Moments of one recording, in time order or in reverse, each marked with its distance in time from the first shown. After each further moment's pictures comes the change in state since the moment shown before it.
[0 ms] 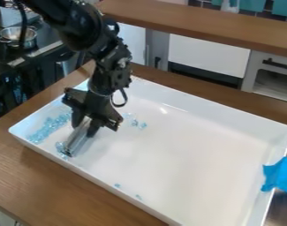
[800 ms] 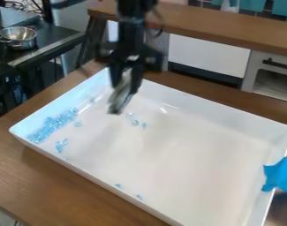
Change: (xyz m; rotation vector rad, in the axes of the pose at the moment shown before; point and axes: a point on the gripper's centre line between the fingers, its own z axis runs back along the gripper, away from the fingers) arm 0.038 -0.037 0.115 -0.389 0.089 0.093
